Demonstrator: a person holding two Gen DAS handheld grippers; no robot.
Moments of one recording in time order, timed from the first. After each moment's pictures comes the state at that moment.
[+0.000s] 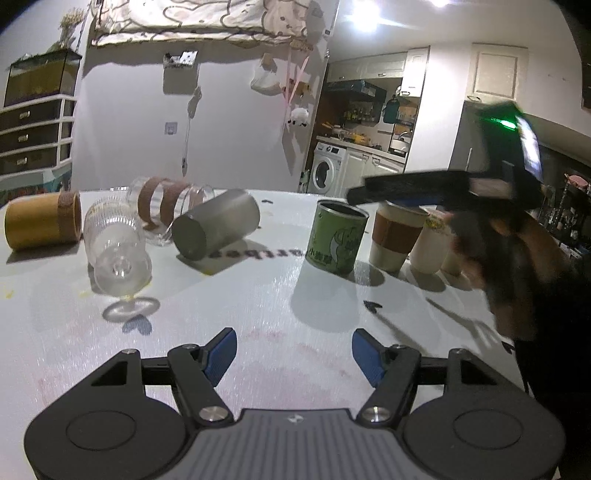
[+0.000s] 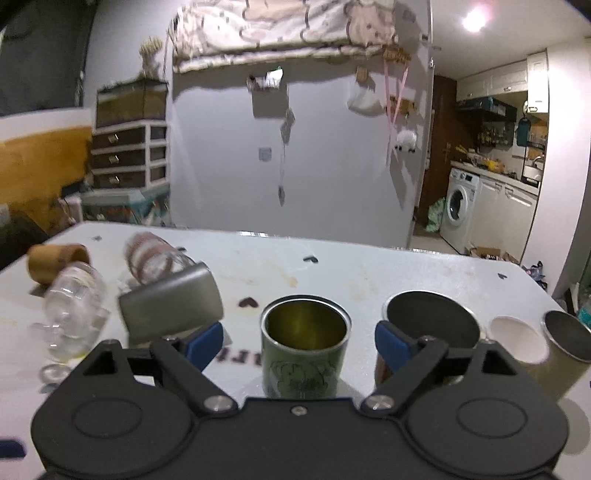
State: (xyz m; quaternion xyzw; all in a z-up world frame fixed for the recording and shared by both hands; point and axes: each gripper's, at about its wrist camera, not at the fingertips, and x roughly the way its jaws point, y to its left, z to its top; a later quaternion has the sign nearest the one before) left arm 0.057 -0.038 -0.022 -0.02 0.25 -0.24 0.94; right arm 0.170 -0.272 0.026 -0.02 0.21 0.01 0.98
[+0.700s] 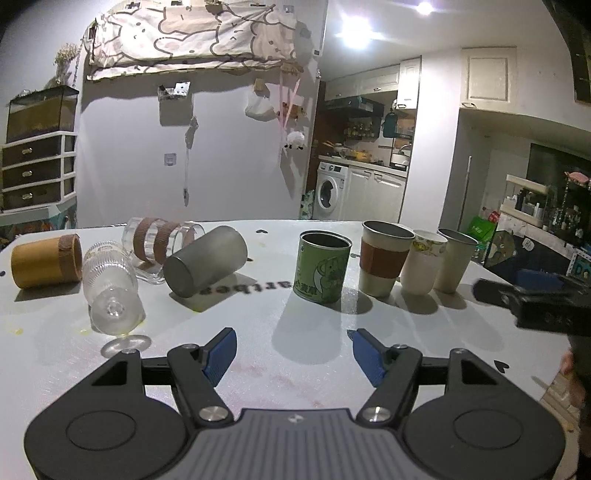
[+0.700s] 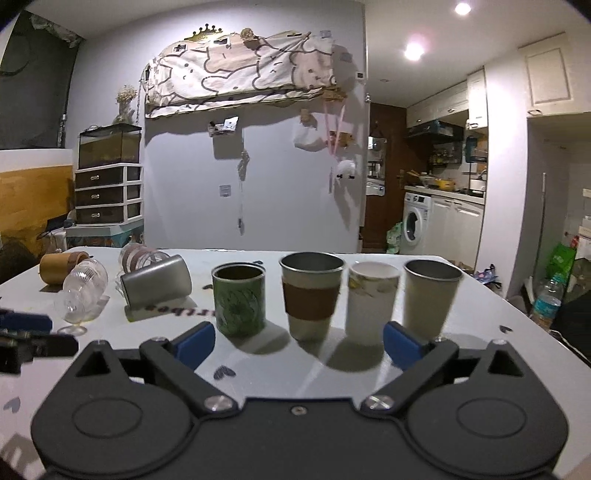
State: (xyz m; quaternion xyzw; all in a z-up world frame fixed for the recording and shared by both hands) left arm 0.043 -0.066 0.000 0.00 0.22 -0.22 0.95; right arm 0.010 -0.321 0.007 0.00 0.15 -0.06 0.99
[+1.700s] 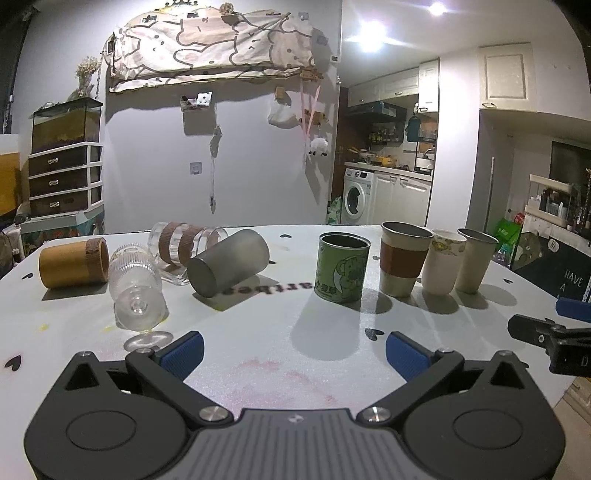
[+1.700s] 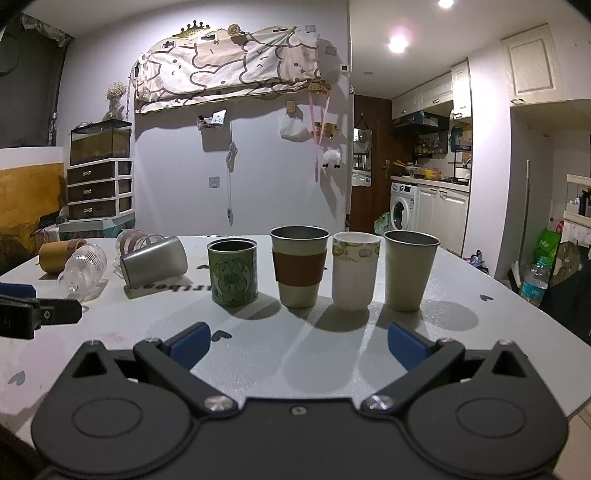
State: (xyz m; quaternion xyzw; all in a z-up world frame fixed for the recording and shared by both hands) left arm 0.027 -0.072 -0.005 0.01 0.20 -0.17 0.96; right arm -0.021 -0.318 -0.012 0.01 0.16 -0.08 0.98
